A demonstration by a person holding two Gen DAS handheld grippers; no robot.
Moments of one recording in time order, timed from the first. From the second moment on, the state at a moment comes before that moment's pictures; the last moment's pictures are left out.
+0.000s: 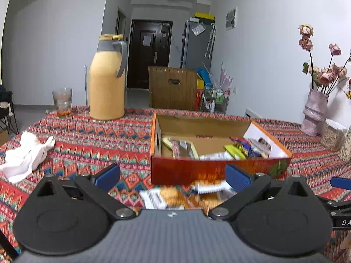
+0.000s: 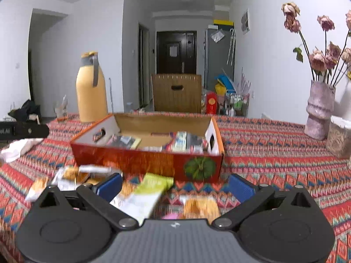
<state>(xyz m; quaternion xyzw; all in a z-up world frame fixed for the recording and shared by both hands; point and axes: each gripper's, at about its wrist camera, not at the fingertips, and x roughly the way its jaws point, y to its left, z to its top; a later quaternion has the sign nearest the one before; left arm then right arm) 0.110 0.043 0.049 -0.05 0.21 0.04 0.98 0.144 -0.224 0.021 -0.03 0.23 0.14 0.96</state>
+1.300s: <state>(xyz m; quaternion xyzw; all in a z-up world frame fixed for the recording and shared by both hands) 0.080 0.043 0.001 -0.08 0.28 0.02 0.96 0.140 -0.211 -0.041 -0.04 0.32 0.16 0.93</state>
